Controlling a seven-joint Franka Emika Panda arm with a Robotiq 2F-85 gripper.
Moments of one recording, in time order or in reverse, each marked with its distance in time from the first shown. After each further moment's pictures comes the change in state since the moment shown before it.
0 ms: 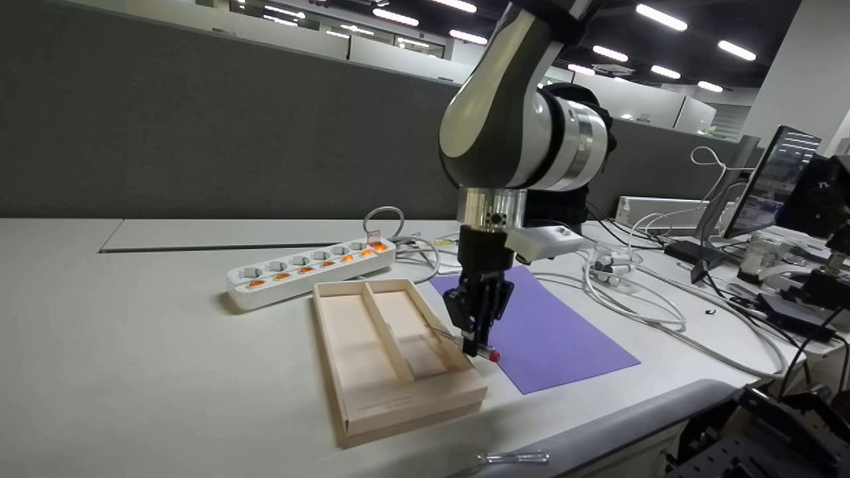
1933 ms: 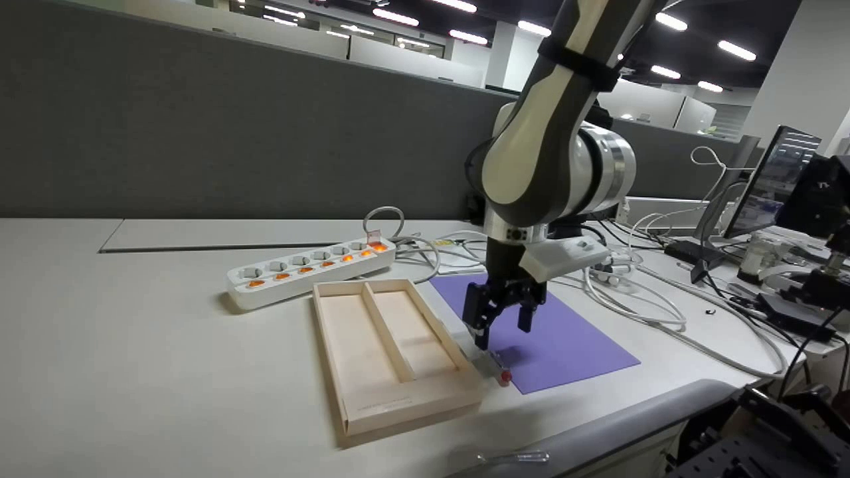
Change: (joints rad) arm 0.065 0.055 -0.185 -0.024 -0.212 0.180 0.278
